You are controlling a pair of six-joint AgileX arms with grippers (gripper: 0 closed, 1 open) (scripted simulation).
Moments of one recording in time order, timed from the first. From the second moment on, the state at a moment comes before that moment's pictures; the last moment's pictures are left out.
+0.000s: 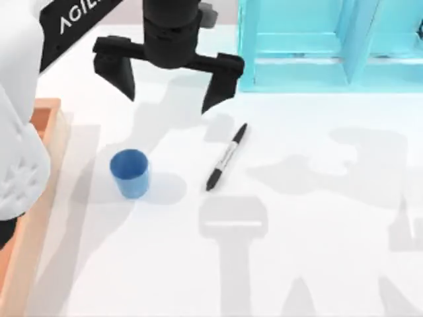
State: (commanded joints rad) left arm -0.57 2.29 2.32 -1.58 -0.12 -0.38; right arm 0.00 0.00 0.00 0.00 0.00 0.00
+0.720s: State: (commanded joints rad) left arm -0.74 2.52 2.37 -1.39 -0.21 -0.25; right arm 0.00 0.00 0.00 0.00 0.00 0.00
